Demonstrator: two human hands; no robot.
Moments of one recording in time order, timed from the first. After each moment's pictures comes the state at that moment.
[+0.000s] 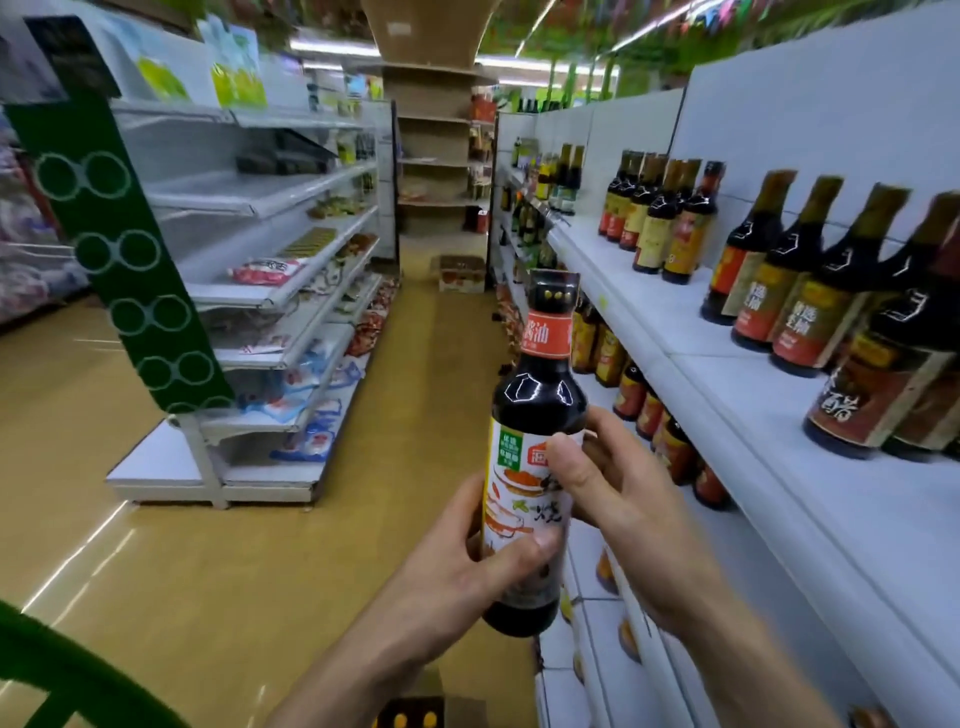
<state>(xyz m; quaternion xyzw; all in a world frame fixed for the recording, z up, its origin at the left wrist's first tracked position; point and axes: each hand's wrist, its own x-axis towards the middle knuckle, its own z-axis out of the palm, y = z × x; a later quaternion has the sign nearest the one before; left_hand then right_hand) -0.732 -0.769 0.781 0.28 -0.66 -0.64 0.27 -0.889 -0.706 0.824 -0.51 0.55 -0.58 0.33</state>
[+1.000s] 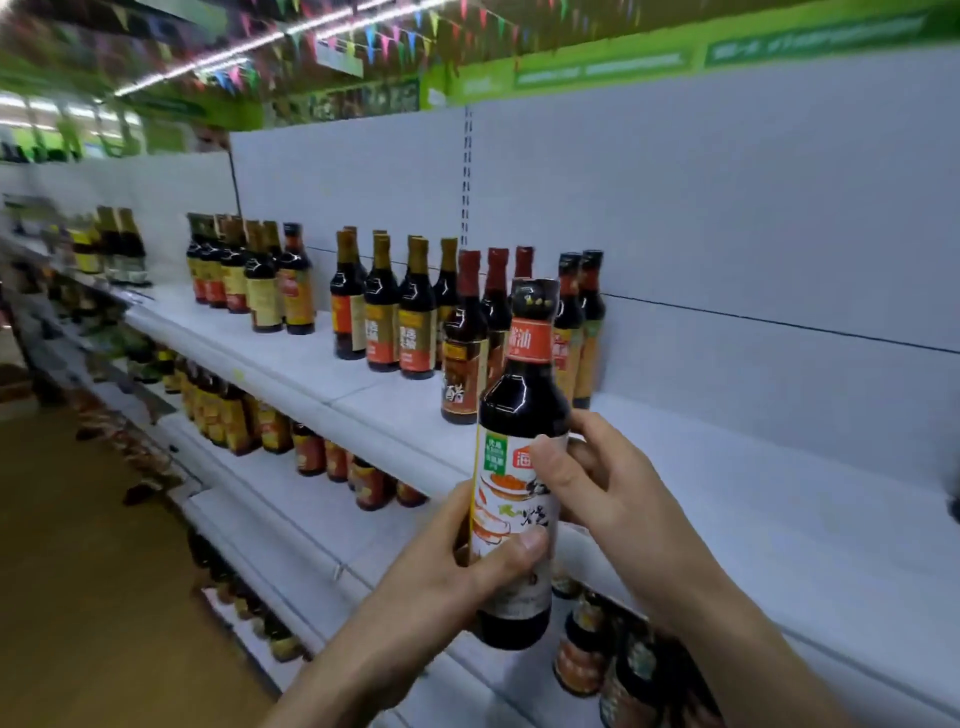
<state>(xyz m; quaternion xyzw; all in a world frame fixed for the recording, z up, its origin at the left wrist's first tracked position) -0.840 -0.727 0.838 -0.06 -0.71 -0.70 0.02 -0.890 -0.567 0.875 -0.26 0.71 -0.66 0.01</state>
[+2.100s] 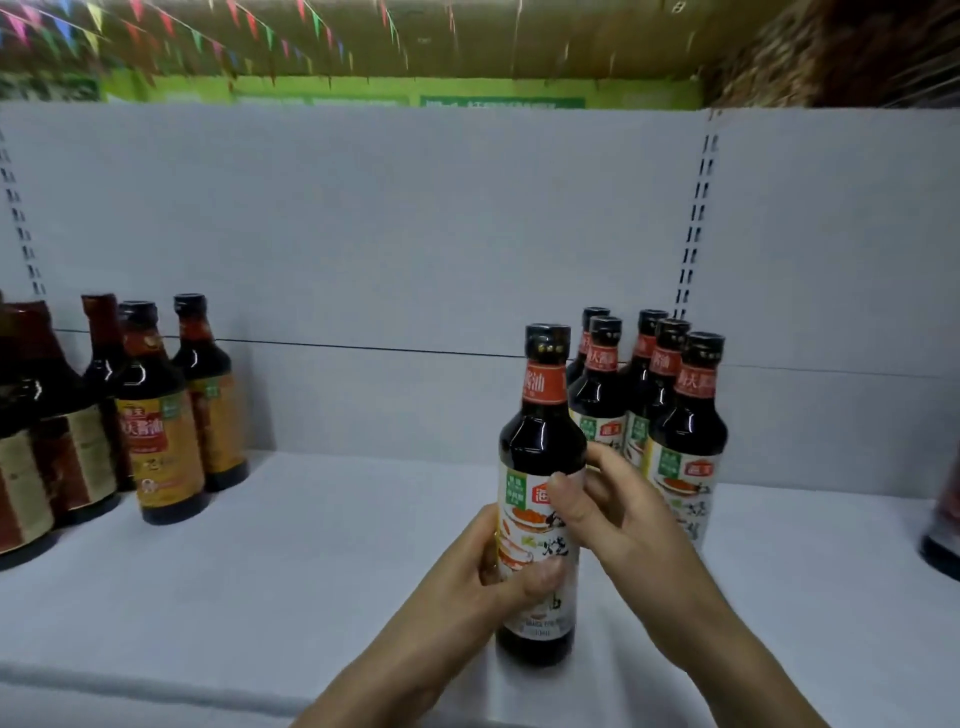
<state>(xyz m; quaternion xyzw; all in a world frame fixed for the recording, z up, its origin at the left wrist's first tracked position) -0.953 -0.422 0.835 -0.30 -0.65 -0.67 -0.18 -0.891 -0.267 0.882 -0.07 0.76 -0.62 -0.21</state>
